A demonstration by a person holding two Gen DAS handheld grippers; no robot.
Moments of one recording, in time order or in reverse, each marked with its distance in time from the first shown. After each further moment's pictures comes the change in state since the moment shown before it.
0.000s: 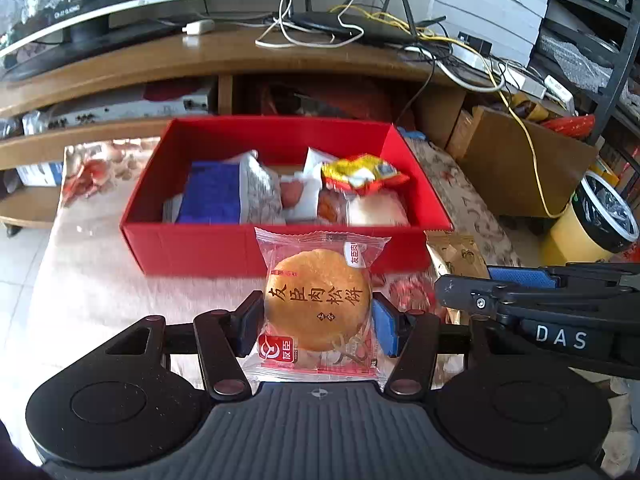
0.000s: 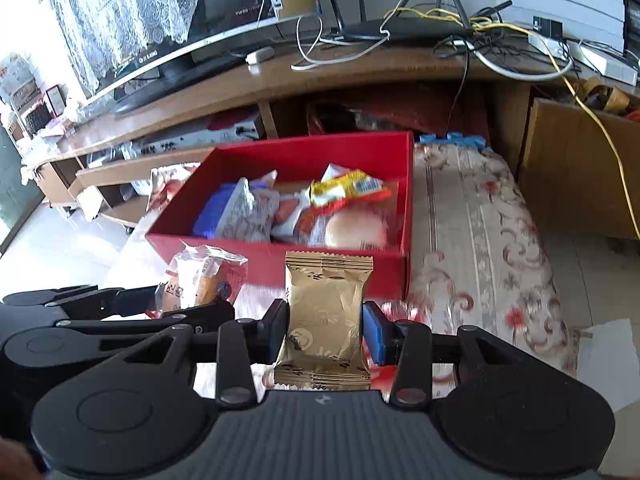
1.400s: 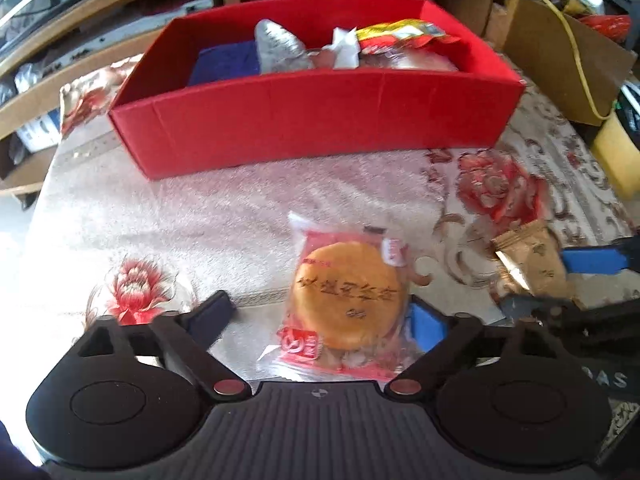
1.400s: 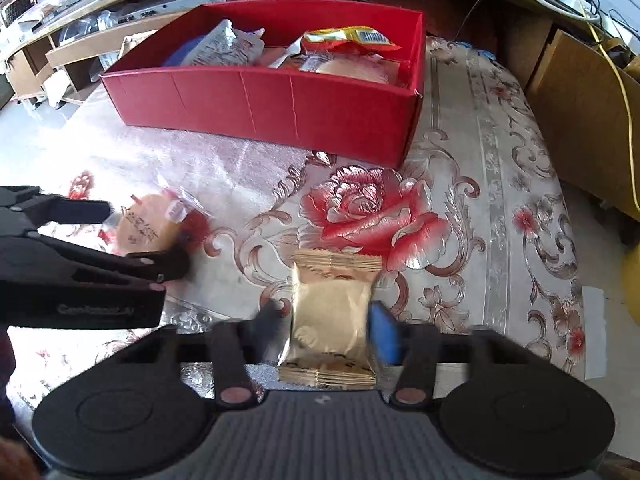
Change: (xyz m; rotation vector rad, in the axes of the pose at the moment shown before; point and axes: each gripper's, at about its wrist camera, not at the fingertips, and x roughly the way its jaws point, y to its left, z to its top) left arm 0.051 0.015 -0.053 0.104 0.208 0.091; right arm 0.049 0.003 -0.071 -0.146 0.255 -0.136
